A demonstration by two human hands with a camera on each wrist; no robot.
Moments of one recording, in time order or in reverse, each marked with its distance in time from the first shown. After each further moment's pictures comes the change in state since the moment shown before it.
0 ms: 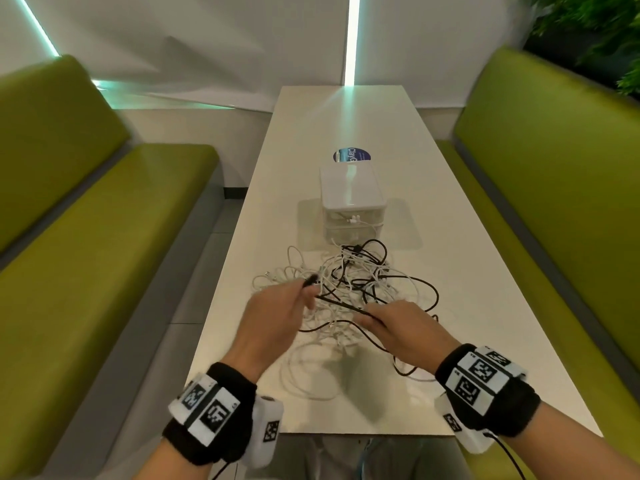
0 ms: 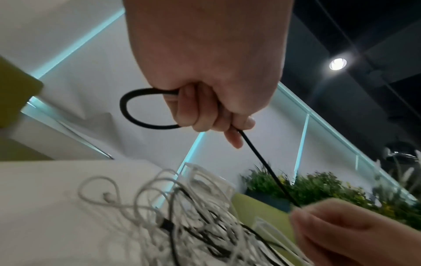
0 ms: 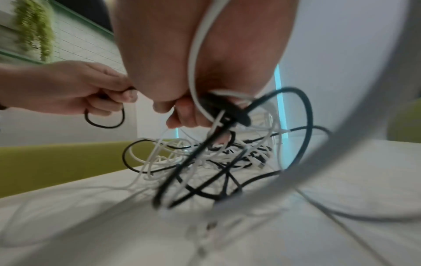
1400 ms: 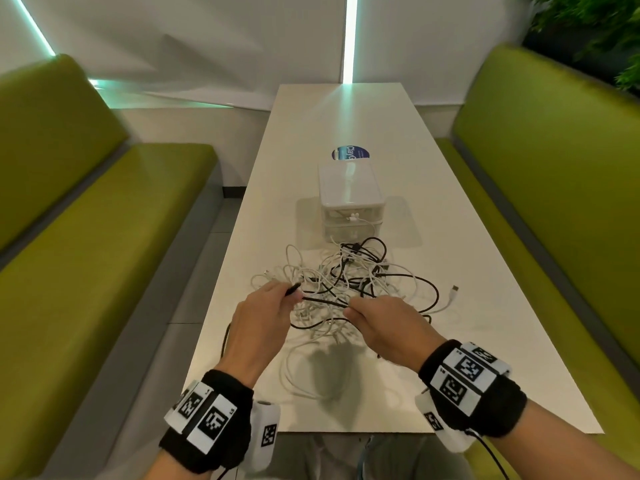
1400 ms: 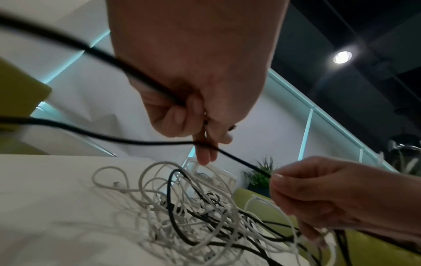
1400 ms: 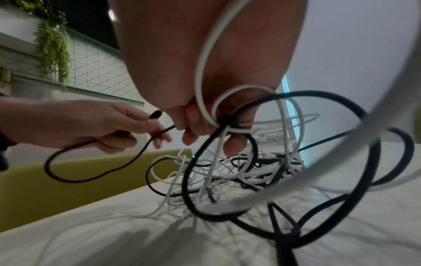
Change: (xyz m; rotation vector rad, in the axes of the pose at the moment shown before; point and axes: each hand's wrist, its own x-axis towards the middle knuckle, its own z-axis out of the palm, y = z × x) left_hand -0.009 -0.014 0.004 -0.017 0.050 -0.143; right_hand 0.007 -0.024 -0.002 -0.038 -0.024 0.051
